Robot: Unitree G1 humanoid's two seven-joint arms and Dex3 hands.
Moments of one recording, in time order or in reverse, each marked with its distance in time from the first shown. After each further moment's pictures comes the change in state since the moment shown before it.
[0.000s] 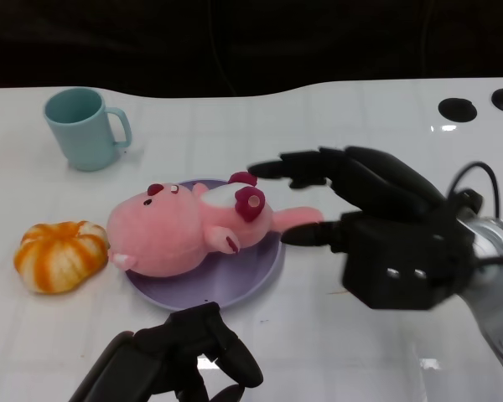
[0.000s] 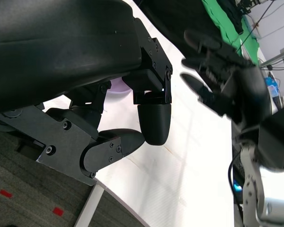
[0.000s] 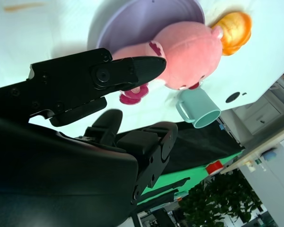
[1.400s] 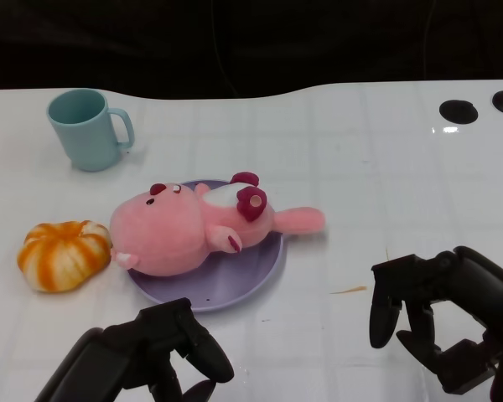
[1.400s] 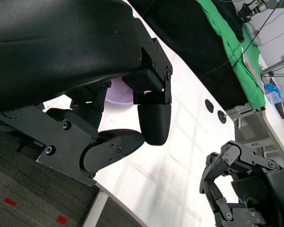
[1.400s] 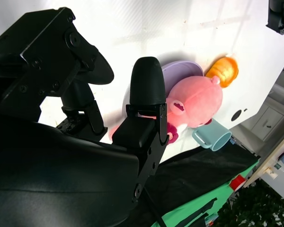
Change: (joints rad) left arm 0.021 0.047 0.114 0.030 -0.086 -0.069 -0.015; right arm 0.489 -0.165 -0.193 -0.447 0.218 0.099 0.139
